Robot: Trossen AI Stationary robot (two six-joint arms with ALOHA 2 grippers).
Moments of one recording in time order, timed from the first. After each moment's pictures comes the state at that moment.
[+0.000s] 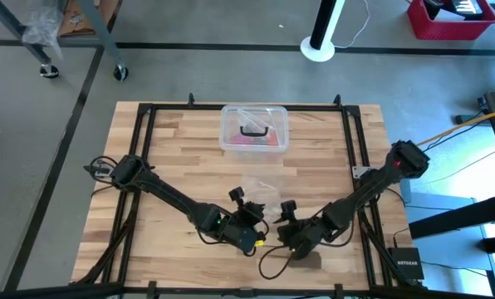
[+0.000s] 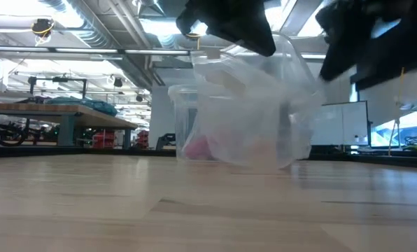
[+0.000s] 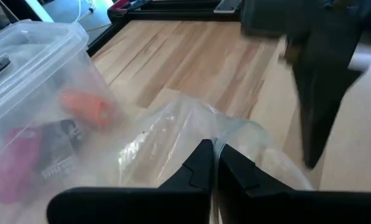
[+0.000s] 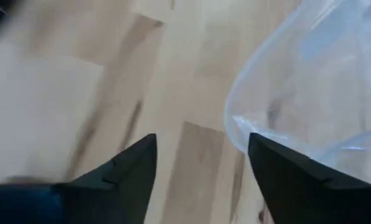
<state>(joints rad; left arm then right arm) -0.47 2.01 1.56 -0.36 -0.92 -0.47 0.65 1.65 1.02 -0.36 0.40 0.21</state>
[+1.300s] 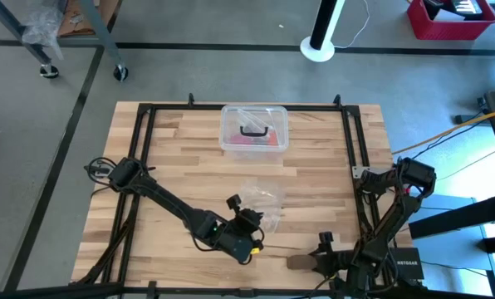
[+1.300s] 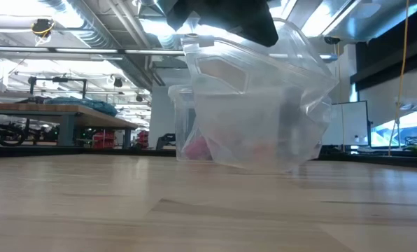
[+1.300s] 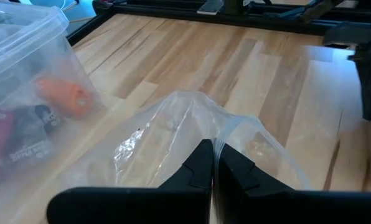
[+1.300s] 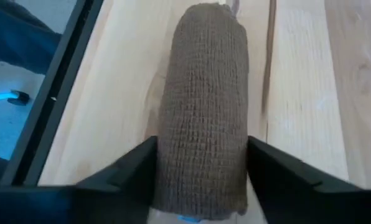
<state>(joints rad) -0.52 2.01 1.56 -0.36 -0.91 -0.58 1.15 1.76 0.87 -0.28 0.58 0.89</state>
